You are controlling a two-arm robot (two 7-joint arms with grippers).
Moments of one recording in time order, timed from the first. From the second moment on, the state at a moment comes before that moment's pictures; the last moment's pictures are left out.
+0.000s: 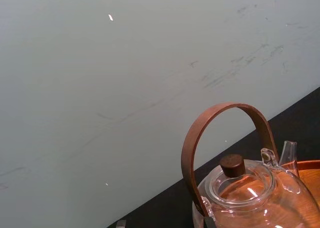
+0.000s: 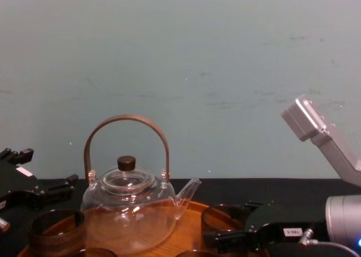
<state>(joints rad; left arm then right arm) -0.20 0.60 0.45 -1.41 -0.25 -0.12 0.03 0.56 0.34 -0.61 -1.01 0.32 0.05 0.67</state>
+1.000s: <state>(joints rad) -0.20 0.60 0.45 -1.41 -0.25 -0.12 0.03 0.37 0.54 -0.50 -1.30 0.44 0.09 0.66</state>
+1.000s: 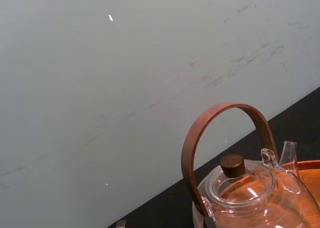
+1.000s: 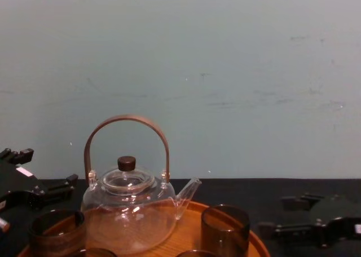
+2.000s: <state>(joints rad) -0.20 0.60 0.45 -1.41 -0.25 -0.12 0.03 0.19 0.54 -0.32 -1.44 0.45 -0.02 0.37</state>
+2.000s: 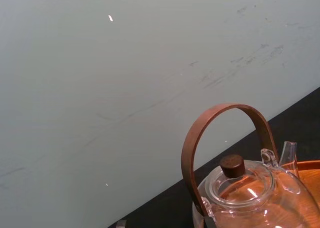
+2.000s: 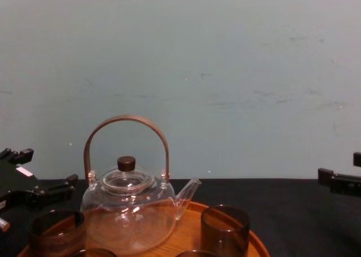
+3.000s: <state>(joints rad) -0.20 0.60 0.45 -1.41 -0.25 -0.12 0.03 0.20 0.45 -0.27 -1.32 0.36 -0.01 0.32</state>
